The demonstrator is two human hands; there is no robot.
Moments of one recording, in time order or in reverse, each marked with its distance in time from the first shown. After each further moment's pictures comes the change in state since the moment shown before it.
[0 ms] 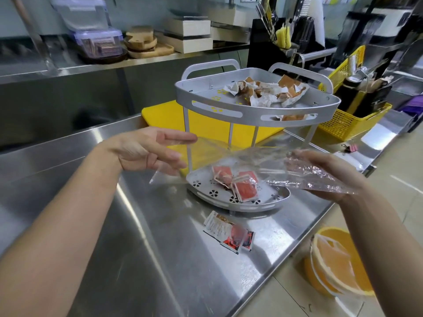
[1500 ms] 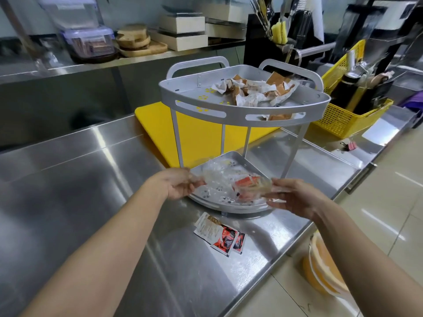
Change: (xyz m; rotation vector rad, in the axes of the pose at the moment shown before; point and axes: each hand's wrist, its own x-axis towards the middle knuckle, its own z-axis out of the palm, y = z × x) left_hand 0.088 -0.072 0.051 -0.320 0.497 -0.357; right_hand 0.037 0.065 -0.036 -0.036 0.093 0.154
